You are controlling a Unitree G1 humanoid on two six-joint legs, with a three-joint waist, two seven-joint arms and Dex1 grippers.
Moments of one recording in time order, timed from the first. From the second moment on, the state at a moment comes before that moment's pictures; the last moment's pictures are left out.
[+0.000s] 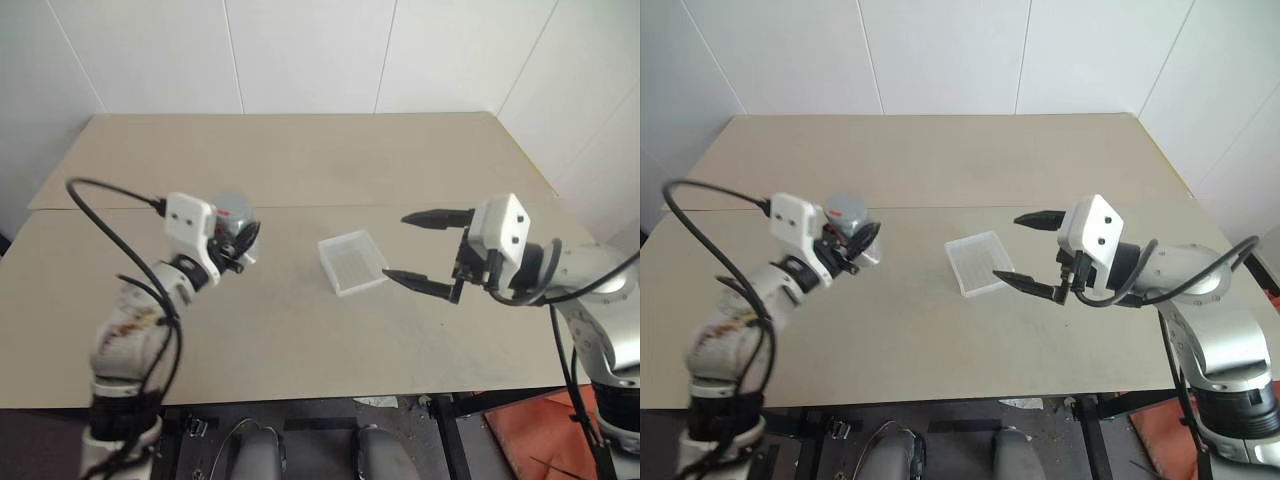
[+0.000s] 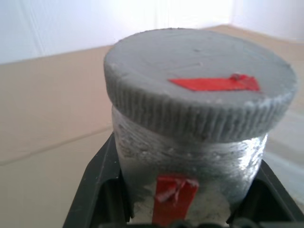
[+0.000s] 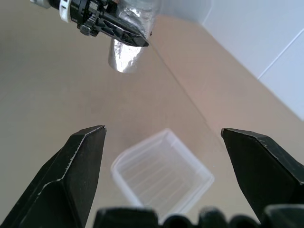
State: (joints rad) left arm -0.40 0.52 0.24 -0.37 -0.51 0.75 -0.57; right arm -0.48 -0.76 -0.04 -0.41 0.45 0.42 0.95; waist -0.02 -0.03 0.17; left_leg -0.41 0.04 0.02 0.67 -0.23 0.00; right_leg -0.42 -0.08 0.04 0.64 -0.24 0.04
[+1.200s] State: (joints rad) left arm -0.76 0.55 -0.06 0.19 -0.49 0.35 -1.38; right arm -0.95 -0.35 0.19 -0.14 0.47 0.69 0.84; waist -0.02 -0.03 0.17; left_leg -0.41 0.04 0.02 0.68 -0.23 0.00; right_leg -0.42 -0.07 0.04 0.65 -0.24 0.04
